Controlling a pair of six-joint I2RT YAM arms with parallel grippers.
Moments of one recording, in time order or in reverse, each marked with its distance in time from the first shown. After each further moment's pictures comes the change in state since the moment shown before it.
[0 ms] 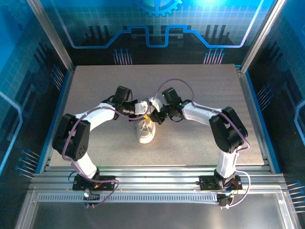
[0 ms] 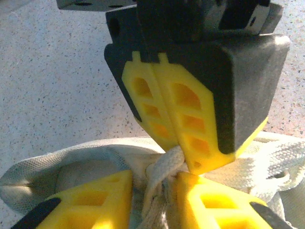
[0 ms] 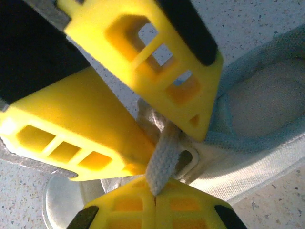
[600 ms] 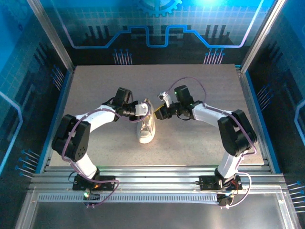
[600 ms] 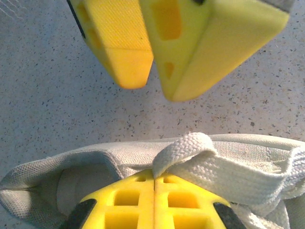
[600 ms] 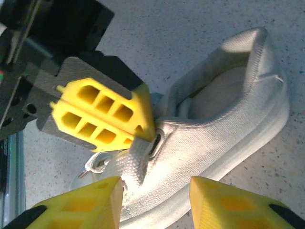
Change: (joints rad) left arm -0.012 -0.017 -0.055 0.085 -0.013 -0.016; right arm -0.118 -0.090 -0.114 0.134 -0.127 0.158
